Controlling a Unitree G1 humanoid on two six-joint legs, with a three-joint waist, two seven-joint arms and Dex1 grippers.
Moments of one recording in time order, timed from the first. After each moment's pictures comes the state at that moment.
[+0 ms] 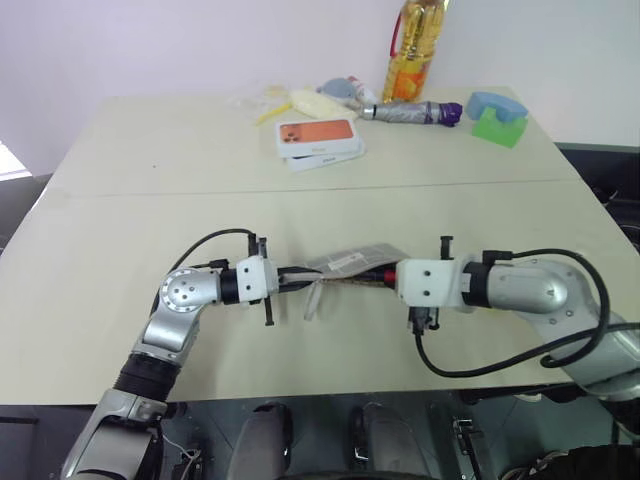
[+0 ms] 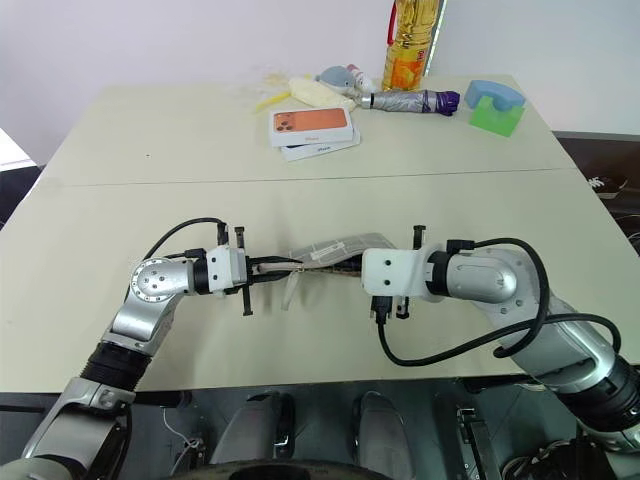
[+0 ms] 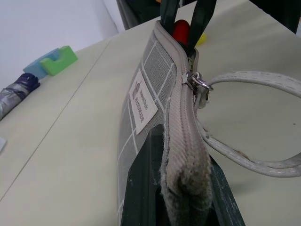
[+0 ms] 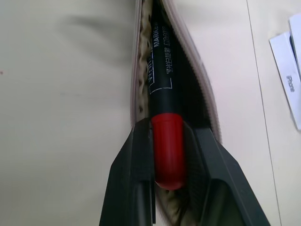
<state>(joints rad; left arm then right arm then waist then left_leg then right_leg) -0.37 0.46 -0.18 0.15 -0.18 -0.36 -1.11 -0.35 -0.96 0.29 -0.65 -0.04 0.54 0.89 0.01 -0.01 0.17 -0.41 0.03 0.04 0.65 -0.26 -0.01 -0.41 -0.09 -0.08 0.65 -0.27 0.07</state>
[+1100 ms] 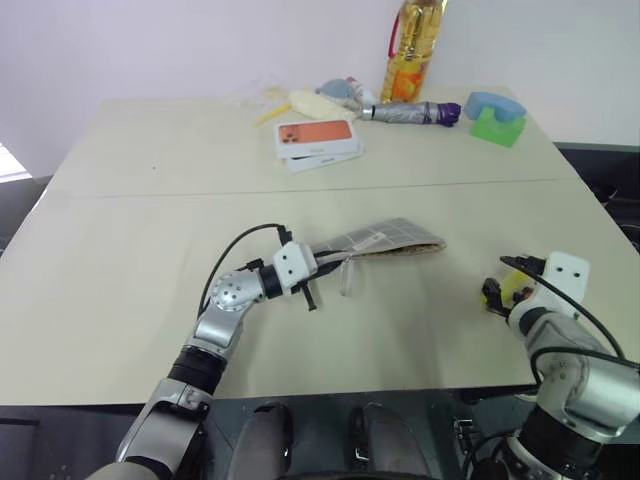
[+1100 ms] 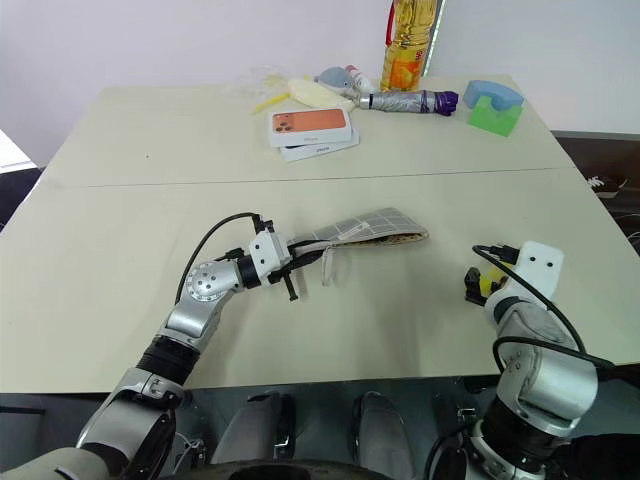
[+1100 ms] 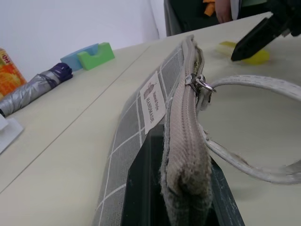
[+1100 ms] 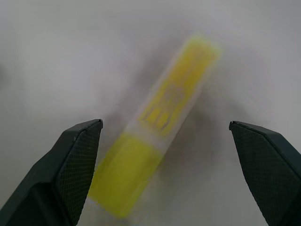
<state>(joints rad) -0.44 0.24 -0.22 0.33 -0.07 -0.36 -0.85 -0.23 -0.07 -0.59 -0.60 0.08 1.35 0.01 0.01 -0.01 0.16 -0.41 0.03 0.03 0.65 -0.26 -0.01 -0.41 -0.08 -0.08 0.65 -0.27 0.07</state>
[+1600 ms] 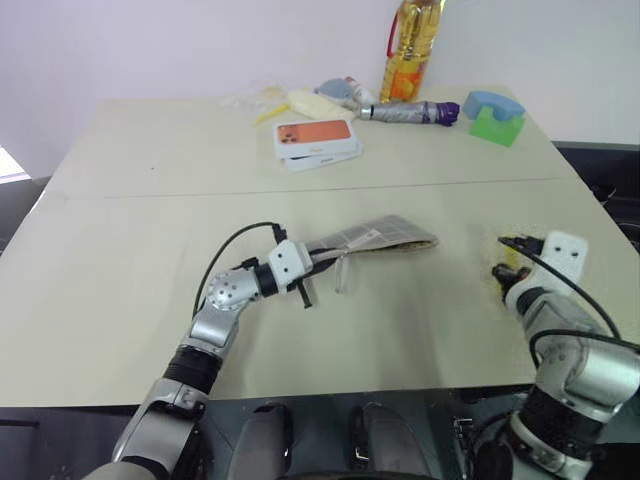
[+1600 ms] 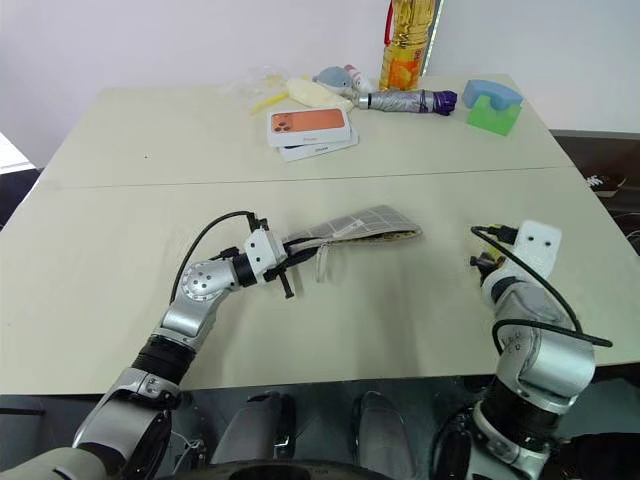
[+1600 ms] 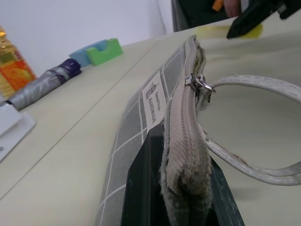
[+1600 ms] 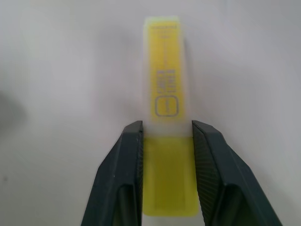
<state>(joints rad) -0.45 0.26 -0.21 0.34 -0.07 -0.36 -0.82 -0.22 -0.33 -0.44 -0.56 0.11 1.22 0.13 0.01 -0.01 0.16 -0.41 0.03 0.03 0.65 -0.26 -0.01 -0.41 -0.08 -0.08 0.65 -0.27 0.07</state>
